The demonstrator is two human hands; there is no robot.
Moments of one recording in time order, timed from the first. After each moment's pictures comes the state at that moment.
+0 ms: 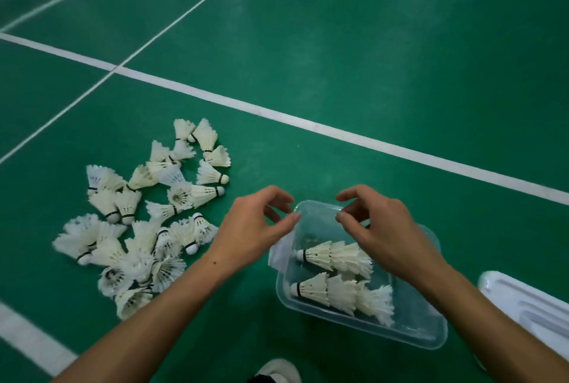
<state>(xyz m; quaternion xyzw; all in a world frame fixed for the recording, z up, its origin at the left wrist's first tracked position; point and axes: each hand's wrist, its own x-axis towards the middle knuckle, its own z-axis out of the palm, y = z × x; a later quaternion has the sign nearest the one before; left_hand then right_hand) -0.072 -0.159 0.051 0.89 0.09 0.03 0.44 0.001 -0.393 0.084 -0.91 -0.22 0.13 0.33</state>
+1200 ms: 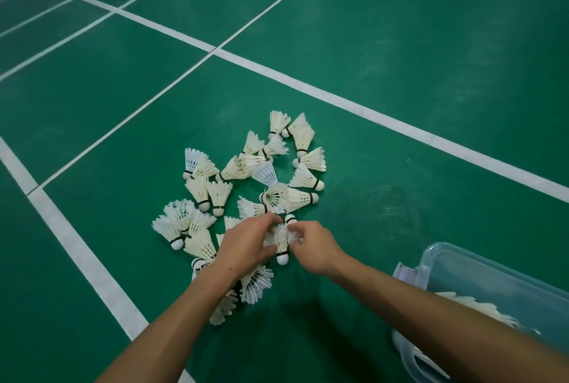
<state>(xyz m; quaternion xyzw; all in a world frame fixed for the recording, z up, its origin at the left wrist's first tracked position) -0.138 0.047 -0.053 0.96 0.20 -0.07 0.18 -0.034 -0.099 -0.048 -0.83 -0.23 0.42 0.30</state>
